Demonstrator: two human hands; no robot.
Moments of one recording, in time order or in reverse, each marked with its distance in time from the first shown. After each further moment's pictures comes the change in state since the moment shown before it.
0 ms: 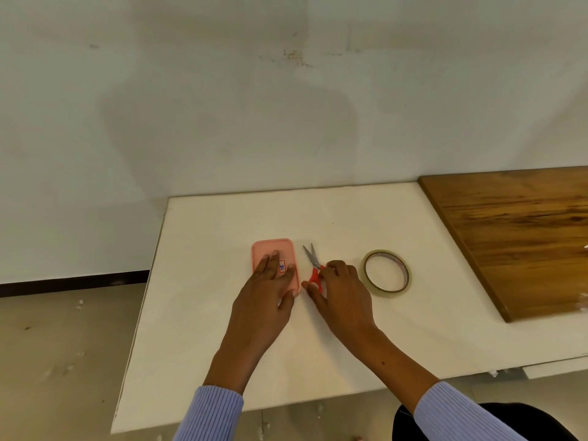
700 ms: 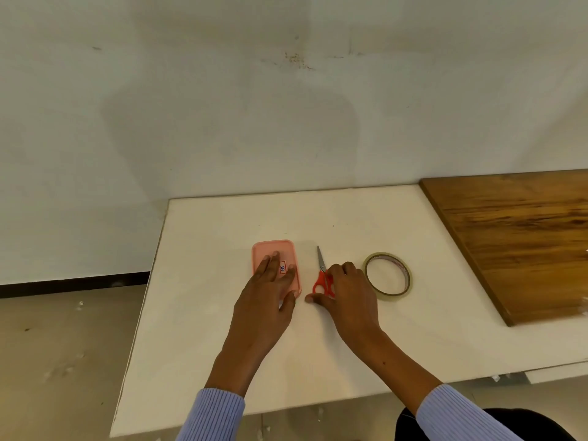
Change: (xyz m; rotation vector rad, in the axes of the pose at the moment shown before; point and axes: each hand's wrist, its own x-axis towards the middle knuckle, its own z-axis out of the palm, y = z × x) left_hand 0.003 -0.002 0.004 -0.014 0.012 -0.021; right_hand 0.002 0.001 -0.010 0.037 -0.078 0.110
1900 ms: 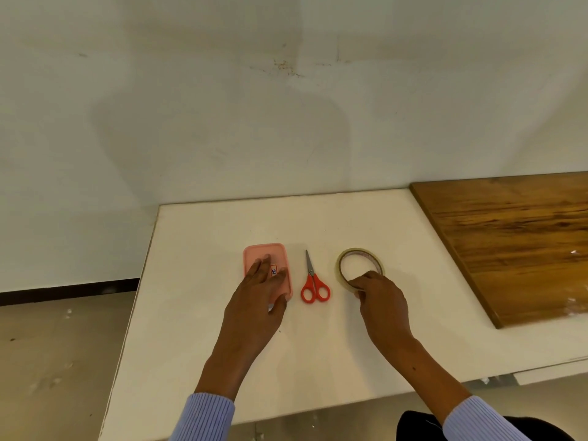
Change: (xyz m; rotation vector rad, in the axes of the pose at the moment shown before) left_hand 0.004 0.001 -0.004 -0.064 0.032 -0.004; right_hand -0.004 0.054 -0.015 0.025 0.138 0.071
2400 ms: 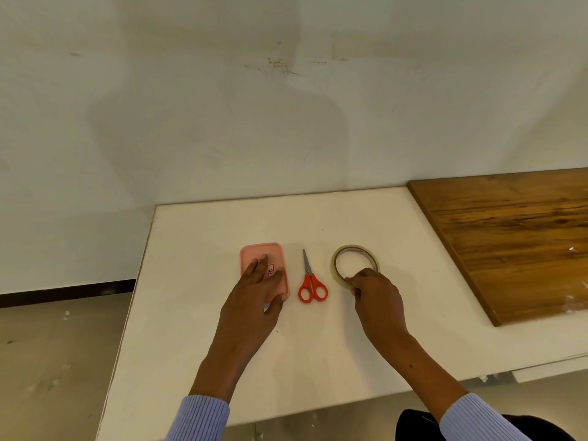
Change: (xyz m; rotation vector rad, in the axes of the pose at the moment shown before) left_hand 0.002 -0.003 0.002 0.015 0.000 0.004; right_hand 0.003 -0.001 0.002 0.015 0.007 -0.011
